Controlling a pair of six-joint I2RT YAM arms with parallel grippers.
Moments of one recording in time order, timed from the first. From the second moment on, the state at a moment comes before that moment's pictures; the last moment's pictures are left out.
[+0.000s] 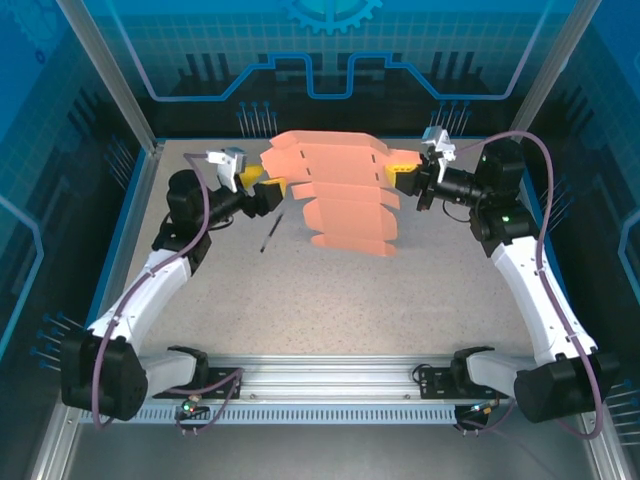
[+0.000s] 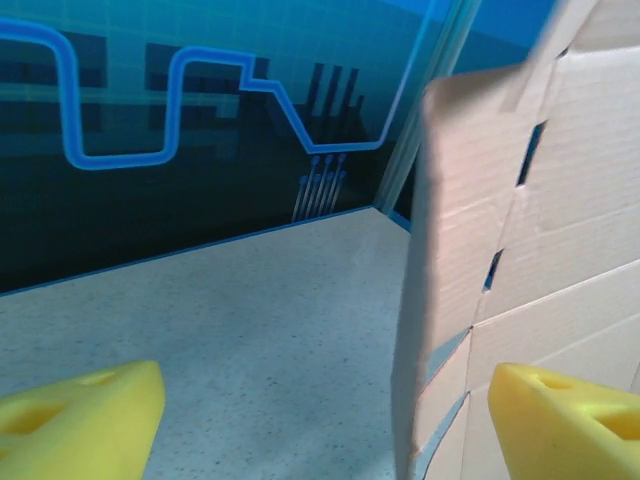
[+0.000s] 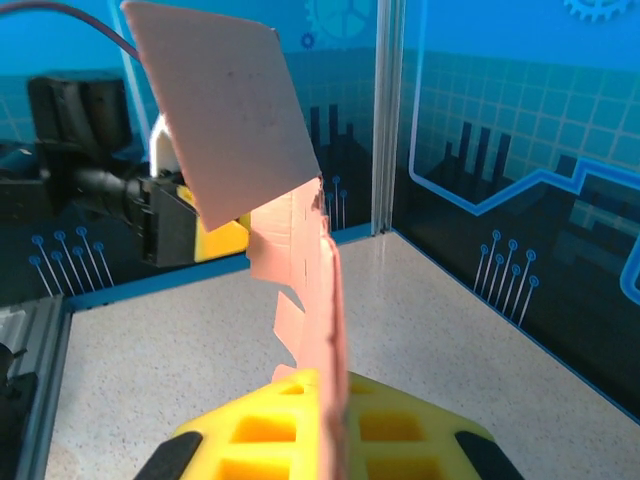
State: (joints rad) left arm -0.15 1.20 0.88 0.25 0.62 -0.28; right arm 0.14 1.17 1.20 -0.13 -0.97 -0.06
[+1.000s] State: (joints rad) left arm -0.15 1.35 1.00 0.50 0.89 -0.48; right arm 0.15 1.20 1.16 0.00 -0.92 0.08
